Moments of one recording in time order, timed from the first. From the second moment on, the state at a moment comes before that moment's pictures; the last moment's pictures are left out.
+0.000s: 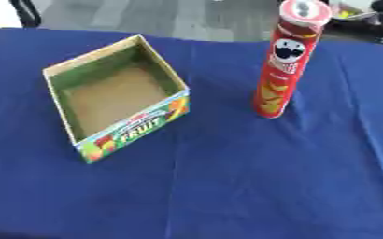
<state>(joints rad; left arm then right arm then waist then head) -0.23 0.52 0.08 -1.98 0.36 0.02 0.15 -0.29 -0.67 -0.06 -1.98 -0.10 0.06 -0.32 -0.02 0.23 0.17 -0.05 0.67</state>
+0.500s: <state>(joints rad) -0.23 0.52 0.08 -1.98 0.36 0.02 0.14 -0.31 -0.68 -0.06 -1.98 -0.06 0.07 -0.30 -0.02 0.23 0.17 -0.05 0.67</state>
